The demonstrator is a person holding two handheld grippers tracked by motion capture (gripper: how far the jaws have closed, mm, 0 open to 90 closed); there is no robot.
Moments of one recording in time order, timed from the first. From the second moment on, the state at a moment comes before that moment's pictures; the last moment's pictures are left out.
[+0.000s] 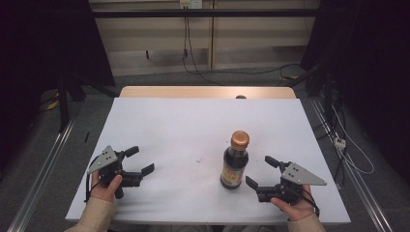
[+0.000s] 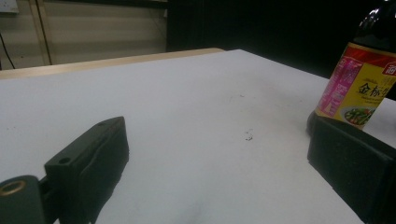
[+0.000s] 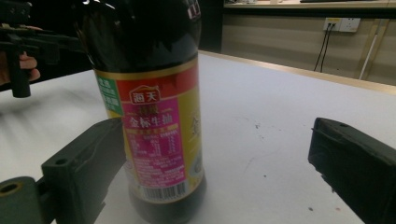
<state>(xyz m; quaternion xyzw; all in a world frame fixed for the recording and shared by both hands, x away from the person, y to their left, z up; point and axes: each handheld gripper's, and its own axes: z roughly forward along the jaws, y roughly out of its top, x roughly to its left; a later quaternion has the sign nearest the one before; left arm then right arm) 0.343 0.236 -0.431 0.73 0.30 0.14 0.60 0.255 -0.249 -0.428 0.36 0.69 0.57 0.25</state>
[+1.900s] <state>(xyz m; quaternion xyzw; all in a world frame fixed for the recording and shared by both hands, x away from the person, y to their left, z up) 0.343 0.232 -0.434 0.75 0.29 0.13 0.58 0.282 -0.190 -0.407 0.33 0.71 0.57 0.23</state>
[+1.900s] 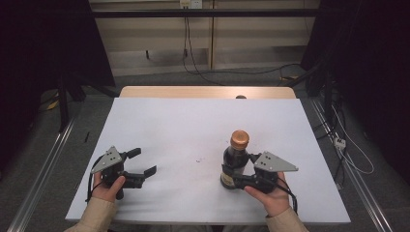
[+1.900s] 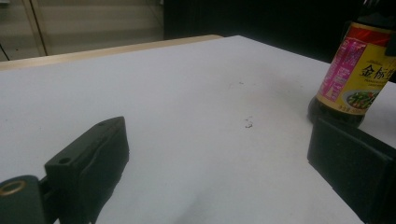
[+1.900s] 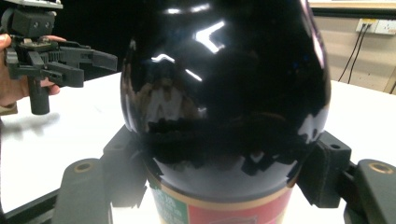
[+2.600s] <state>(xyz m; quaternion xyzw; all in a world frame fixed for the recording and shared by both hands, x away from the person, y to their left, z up) 0.343 0.232 -0.434 0.75 0.29 0.13 0.58 0.304 -0.184 -0.396 0.31 0.72 0.57 0.23</state>
